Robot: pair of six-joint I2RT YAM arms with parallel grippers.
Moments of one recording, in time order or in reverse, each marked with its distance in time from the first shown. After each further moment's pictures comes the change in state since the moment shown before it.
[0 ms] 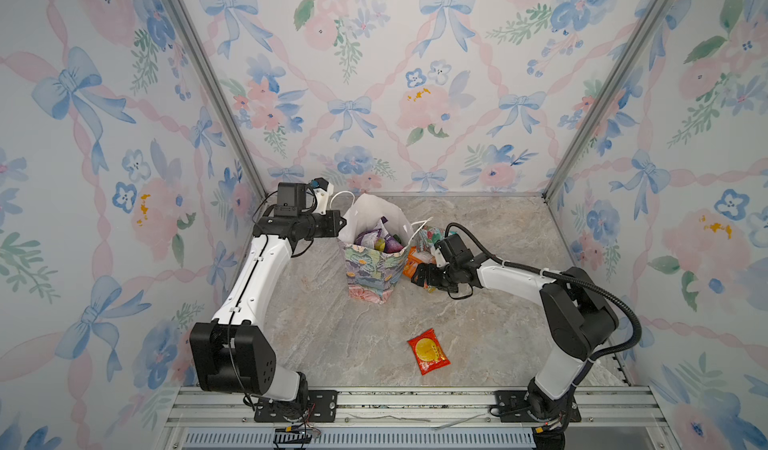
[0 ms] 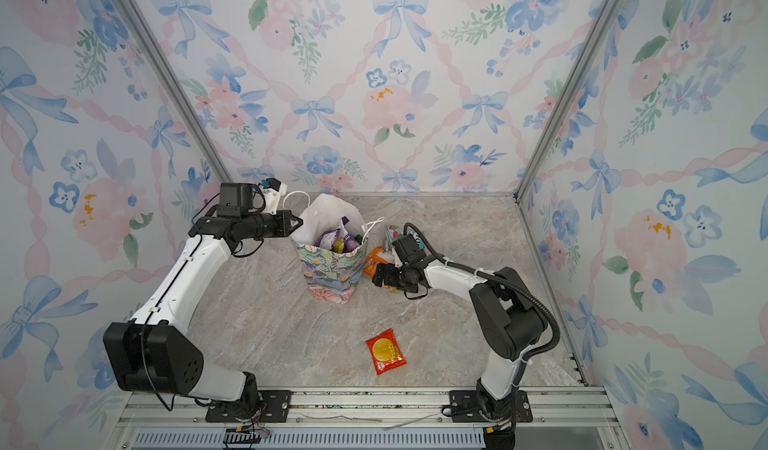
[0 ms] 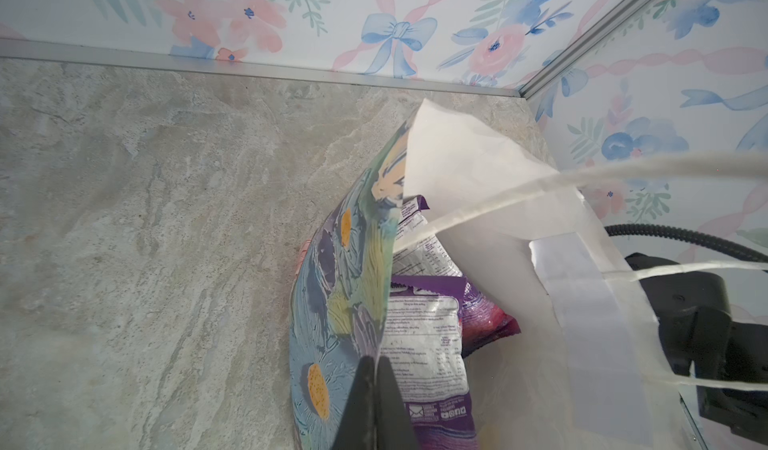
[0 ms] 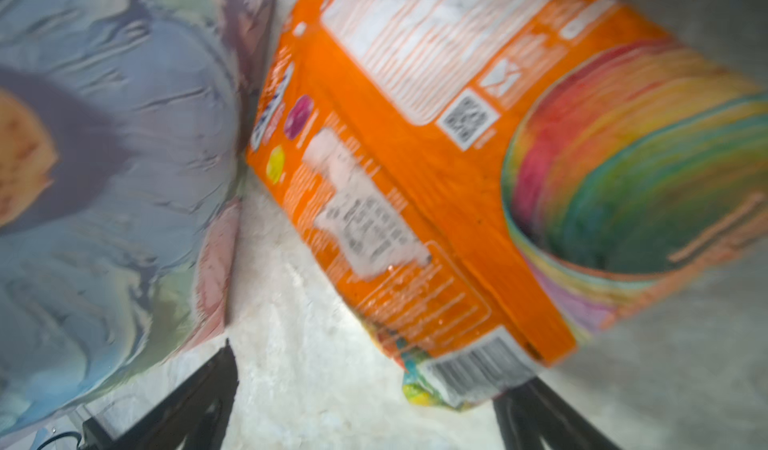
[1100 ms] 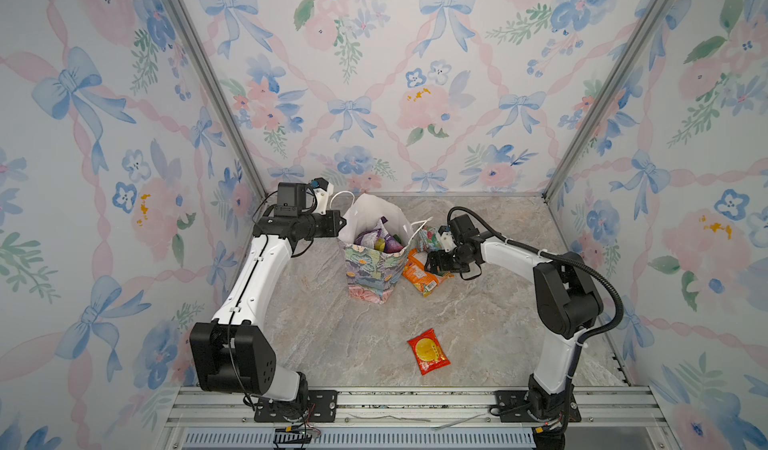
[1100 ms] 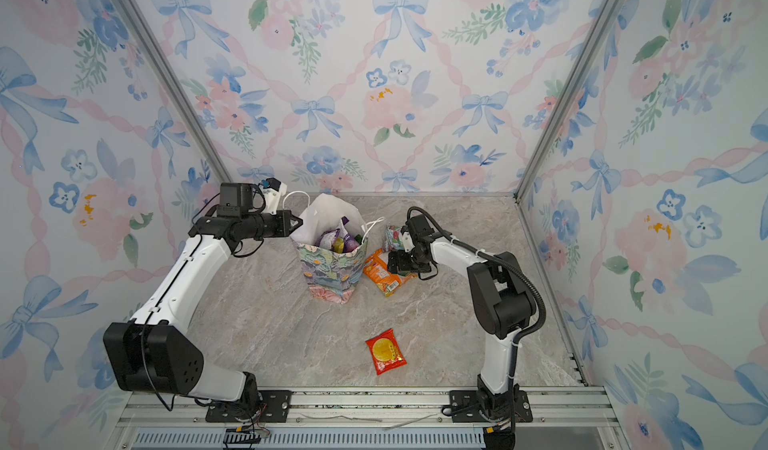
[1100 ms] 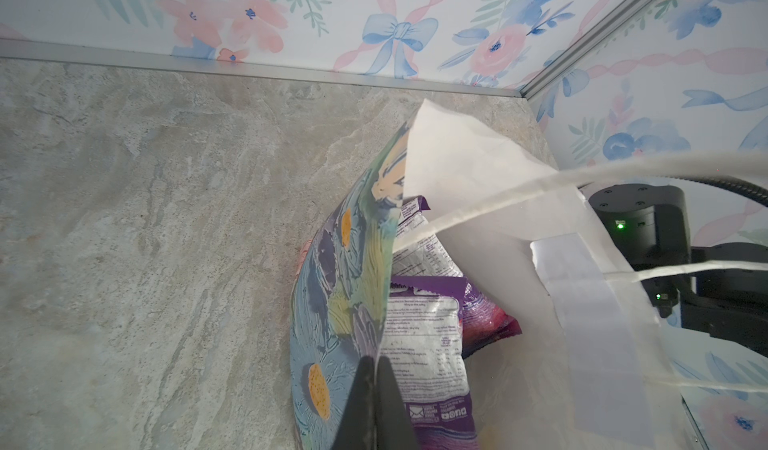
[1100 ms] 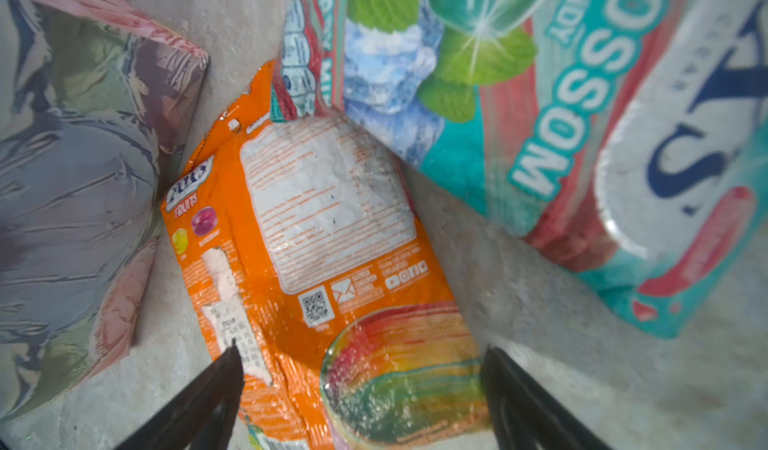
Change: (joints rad) left arm 0.000 0.000 0.000 0.000 -0.003 0.000; right arm -0.172 0.171 0.239 -0.218 -0.021 -0.383
